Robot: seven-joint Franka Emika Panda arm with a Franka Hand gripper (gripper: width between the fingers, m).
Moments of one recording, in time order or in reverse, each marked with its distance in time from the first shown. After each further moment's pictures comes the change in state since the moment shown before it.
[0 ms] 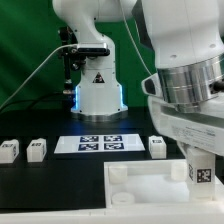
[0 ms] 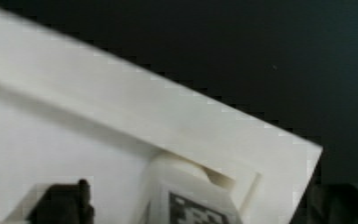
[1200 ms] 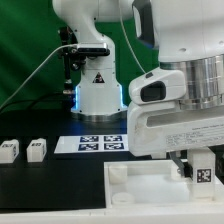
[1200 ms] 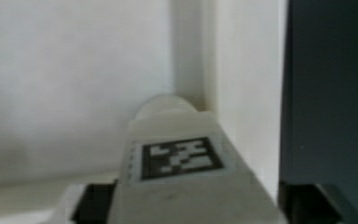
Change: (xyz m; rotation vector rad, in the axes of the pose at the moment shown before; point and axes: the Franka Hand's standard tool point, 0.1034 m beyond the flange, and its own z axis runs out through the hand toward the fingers) arm 0.009 0.002 -0.004 -0.076 0.051 -0.863
